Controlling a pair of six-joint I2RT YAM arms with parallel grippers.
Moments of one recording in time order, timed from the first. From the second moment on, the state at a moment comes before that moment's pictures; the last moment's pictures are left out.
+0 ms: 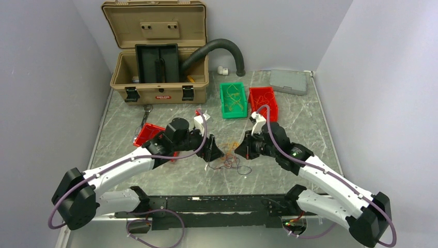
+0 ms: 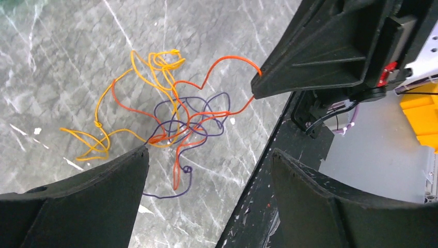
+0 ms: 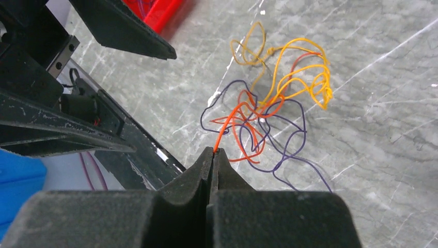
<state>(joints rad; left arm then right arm) -0.78 1.16 0.71 0.01 0.41 -0.35 0.71 0.90 0.67 -0.35 -0.23 0.52</state>
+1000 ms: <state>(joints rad) -0.83 1.08 0.69 0.02 0.33 -0.35 0.71 0.89 0.74 -0.45 -0.09 0.54</state>
